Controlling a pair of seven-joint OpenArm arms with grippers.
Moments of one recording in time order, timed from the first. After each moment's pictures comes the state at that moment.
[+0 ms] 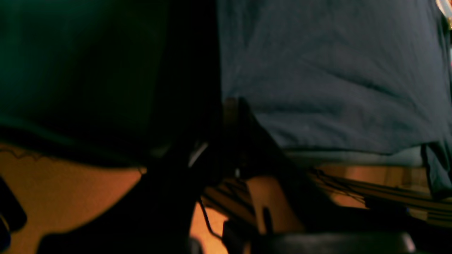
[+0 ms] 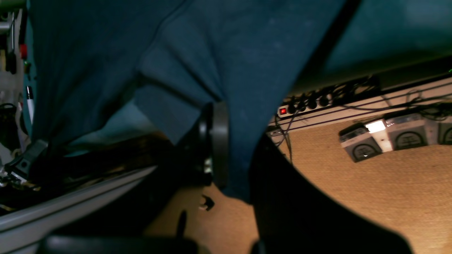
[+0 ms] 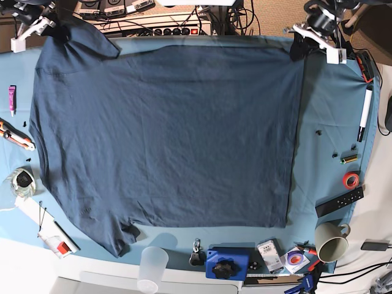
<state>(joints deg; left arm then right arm) 43.8 0.1 -26.3 108.3 -43.0 -29.8 37.3 -37.7 19.6 59.0 85.2 79.7 40.0 -78.0</state>
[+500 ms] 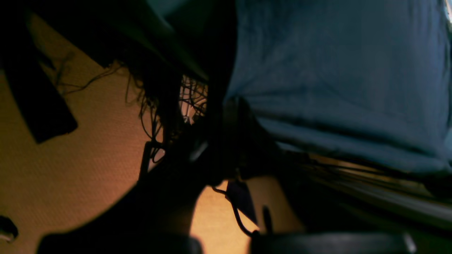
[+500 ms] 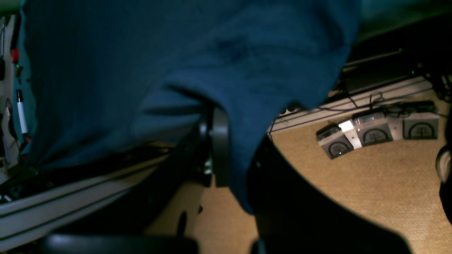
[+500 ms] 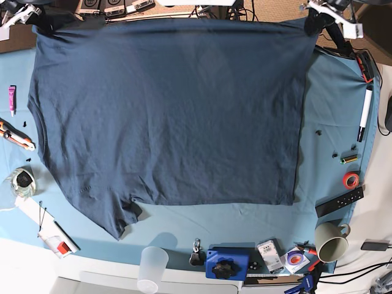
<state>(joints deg) 53.6 0.3 -36.3 111.1 -53.2 -32.0 42.0 -43.8 19.7 66.2 89.4 84.3 40.0 -80.2</state>
